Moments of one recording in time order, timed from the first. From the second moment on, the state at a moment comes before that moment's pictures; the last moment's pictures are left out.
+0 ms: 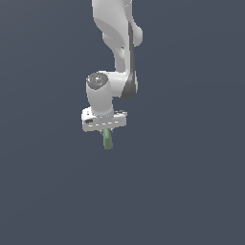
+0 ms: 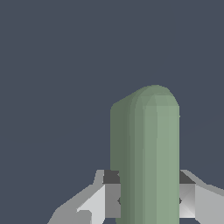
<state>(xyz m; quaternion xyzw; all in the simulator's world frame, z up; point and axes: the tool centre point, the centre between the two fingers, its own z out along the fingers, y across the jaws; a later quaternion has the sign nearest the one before) -0.051 -0.081 0.096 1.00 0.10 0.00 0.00</state>
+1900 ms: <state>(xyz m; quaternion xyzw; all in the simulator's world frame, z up) 0.052 -0.191 0.263 1.00 0.10 0.00 0.00</state>
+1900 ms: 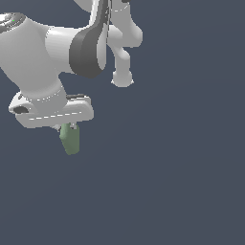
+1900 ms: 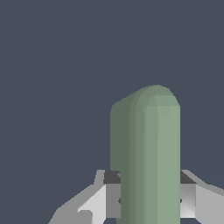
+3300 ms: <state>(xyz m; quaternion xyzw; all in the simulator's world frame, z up) 0.104 -0.243 0.340 1.00 0.10 0.00 0.00</state>
